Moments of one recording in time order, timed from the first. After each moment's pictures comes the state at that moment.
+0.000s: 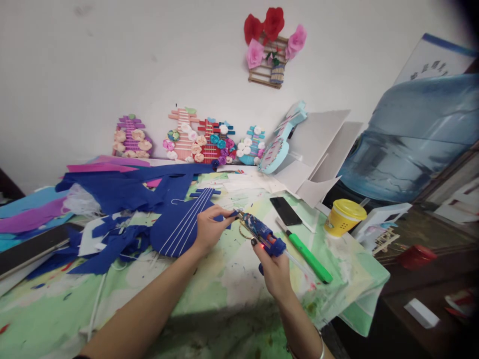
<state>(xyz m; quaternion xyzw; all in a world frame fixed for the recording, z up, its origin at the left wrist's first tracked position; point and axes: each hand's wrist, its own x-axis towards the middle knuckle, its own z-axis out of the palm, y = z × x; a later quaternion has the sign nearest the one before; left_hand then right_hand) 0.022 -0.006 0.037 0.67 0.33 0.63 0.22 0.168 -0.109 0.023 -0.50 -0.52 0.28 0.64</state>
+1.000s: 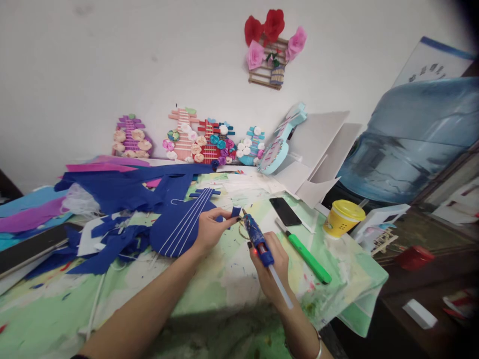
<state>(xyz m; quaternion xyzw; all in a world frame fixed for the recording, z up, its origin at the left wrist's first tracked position) 0.026 -0.007 0.034 0.61 0.35 0.61 0.36 0.170 -0.110 0.028 -0.50 -0.68 -0.02 0.54</state>
